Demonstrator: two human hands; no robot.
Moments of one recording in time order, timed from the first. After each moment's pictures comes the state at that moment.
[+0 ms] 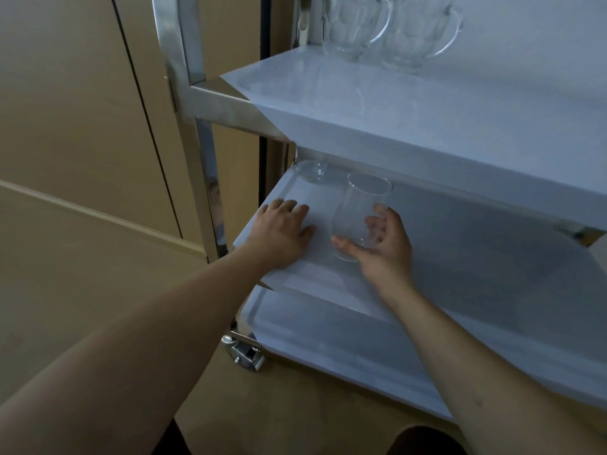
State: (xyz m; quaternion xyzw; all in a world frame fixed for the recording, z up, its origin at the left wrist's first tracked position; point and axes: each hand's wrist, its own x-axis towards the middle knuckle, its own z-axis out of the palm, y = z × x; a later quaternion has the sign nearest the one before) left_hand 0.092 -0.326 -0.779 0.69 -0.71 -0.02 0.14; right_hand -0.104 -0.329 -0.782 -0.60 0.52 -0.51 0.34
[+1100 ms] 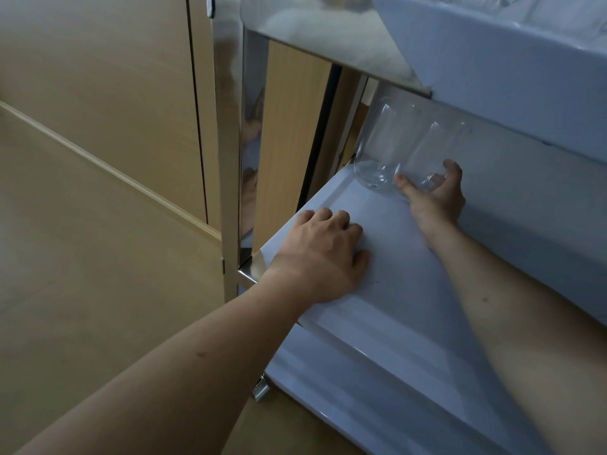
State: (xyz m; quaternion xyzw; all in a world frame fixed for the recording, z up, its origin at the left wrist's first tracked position) left_hand 0.094 -0.334 -0.805 0.69 -0.70 0.05 0.17; right_hand -0.052 -0.533 -0.797 -0.62 0.55 -0.50 0.24
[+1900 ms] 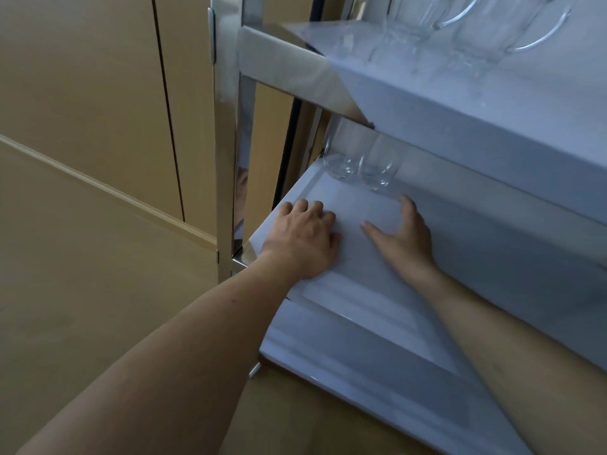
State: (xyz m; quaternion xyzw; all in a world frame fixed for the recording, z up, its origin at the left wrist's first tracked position) left_hand 0.094 -0.335 -0.802 0.69 -0.71 0.05 0.14; right_hand -0.089 -0.407 -0.788 -0.71 0.62 -0.29 0.16
